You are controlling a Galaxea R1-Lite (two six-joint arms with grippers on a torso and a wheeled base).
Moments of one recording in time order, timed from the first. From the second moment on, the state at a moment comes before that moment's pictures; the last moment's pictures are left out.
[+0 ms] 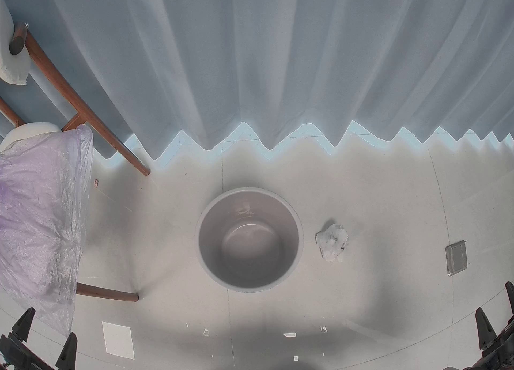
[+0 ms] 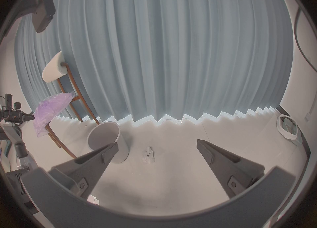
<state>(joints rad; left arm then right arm) 0.00 0.02 -0.02 0.04 -0.08 0.03 0.00 0.02 -0.02 0.00 -0.02 0.00</state>
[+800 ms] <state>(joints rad) 0.00 0.02 -0.02 -0.11 -0.06 0.05 0.00 0.02 -0.02 0.00 -0.02 0.00</state>
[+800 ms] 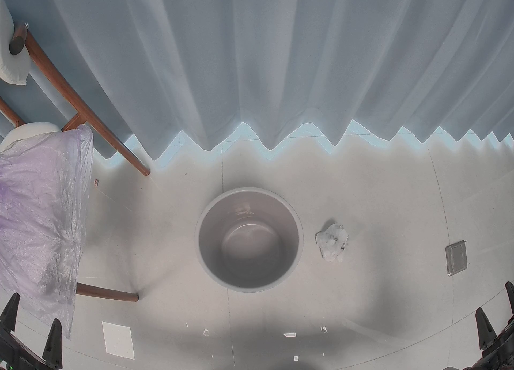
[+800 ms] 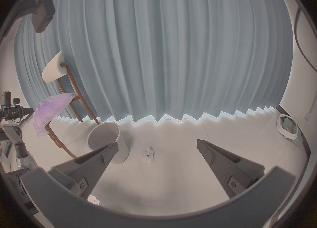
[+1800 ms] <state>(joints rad) 0.00 0.02 -0.07 -0.29 -0.19 0.05 0.00 0.02 -0.02 0.00 -0.02 0.01</state>
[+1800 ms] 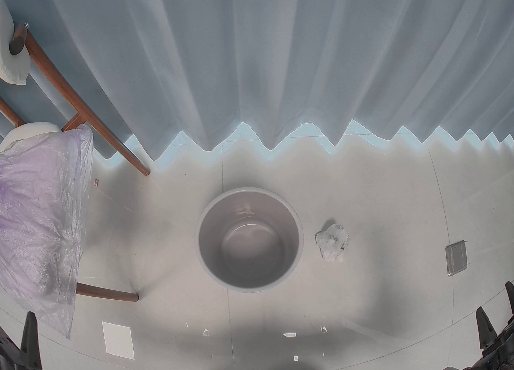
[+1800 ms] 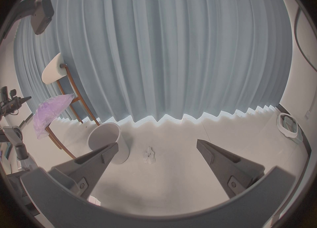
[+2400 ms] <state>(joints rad) -0.01 0.29 -0.35 -0.08 -0.39 0.11 0.00 0.02 -0.02 0.00 -0.02 0.01</state>
